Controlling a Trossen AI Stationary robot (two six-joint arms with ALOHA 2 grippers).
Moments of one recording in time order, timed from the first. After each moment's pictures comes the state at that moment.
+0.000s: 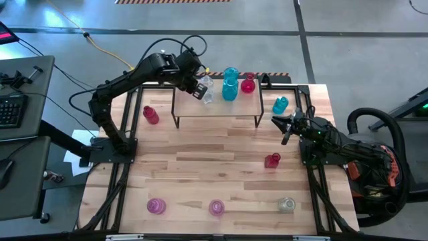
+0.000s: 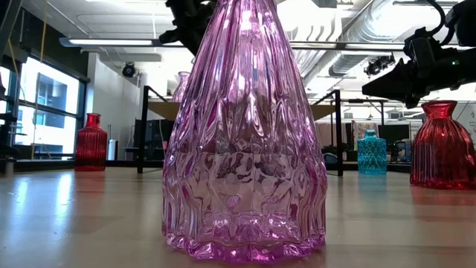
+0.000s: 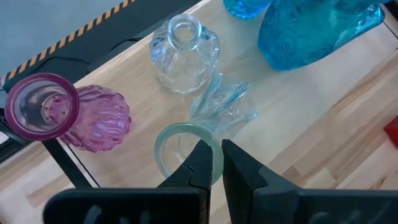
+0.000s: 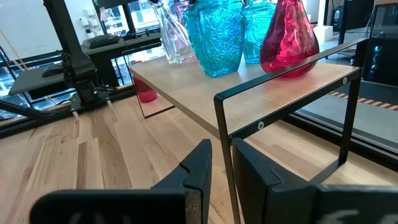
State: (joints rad) left arm 0.46 1.72 1.91 -1.25 -0.14 -0.44; right arm -0.31 0.03 0.07 -0.13 0.15 0.18
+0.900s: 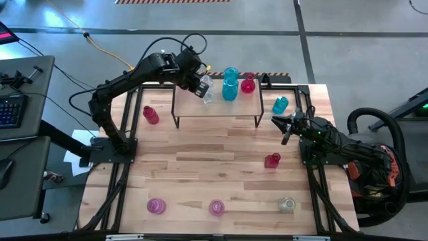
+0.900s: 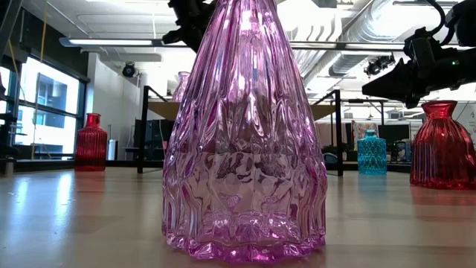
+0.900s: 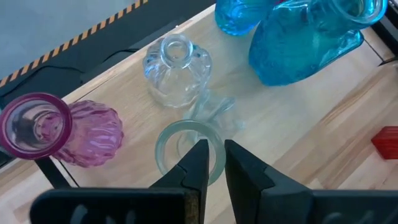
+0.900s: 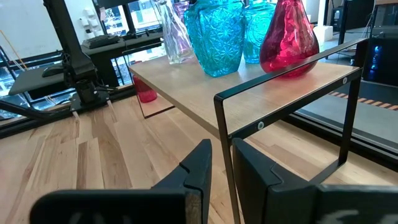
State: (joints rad) left arm 0.46 1.72 1.91 -1.20 -0.13 -0.44; right arm -0.31 0.03 0.07 -0.13 0.15 0.18
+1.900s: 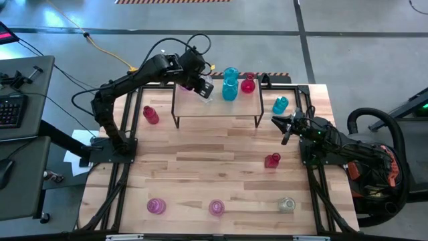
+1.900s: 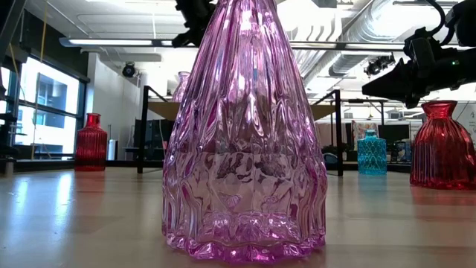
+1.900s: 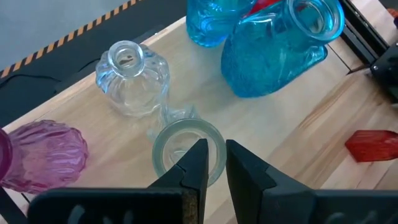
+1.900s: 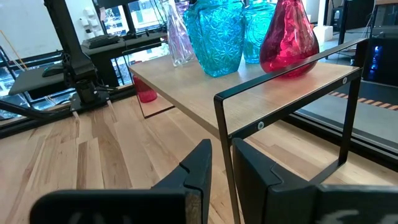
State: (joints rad) left arm 0.45 1.74 1.91 -1.13 -0.08 -0.45; right arm -0.31 0.03 0.07 -0.13 0.15 0.18
